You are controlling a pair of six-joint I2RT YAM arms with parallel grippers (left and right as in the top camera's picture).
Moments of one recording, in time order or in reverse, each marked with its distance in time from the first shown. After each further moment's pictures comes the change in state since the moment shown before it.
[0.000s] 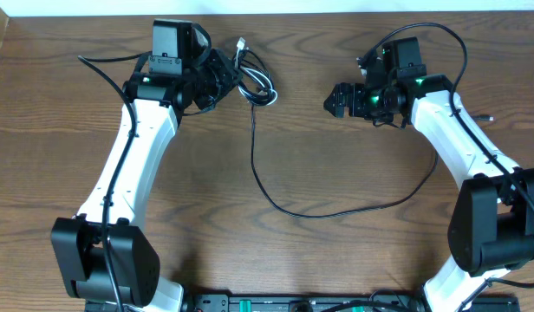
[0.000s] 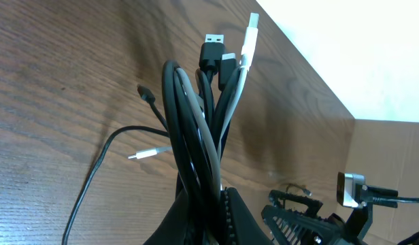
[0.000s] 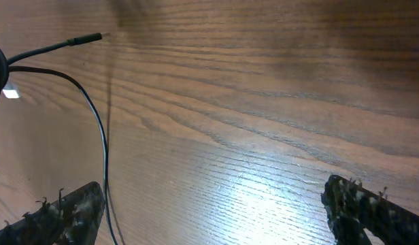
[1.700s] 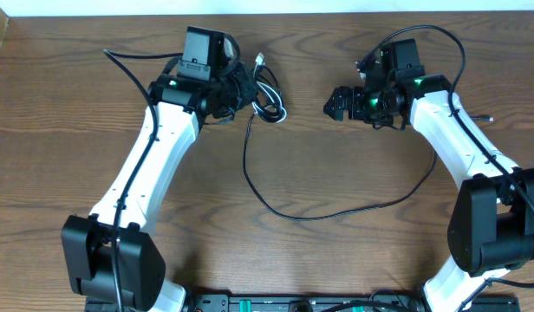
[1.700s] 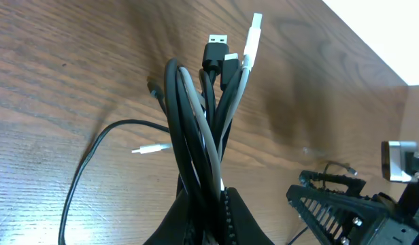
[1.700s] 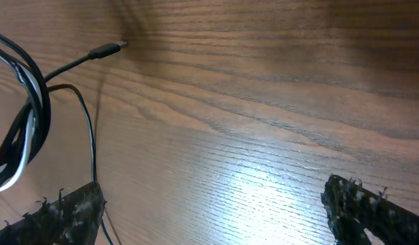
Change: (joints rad) left arm -0.123 0.000 0.000 -0.078 -0.123 0.088; right arm 0.006 0.000 0.000 -0.038 0.005 0.000
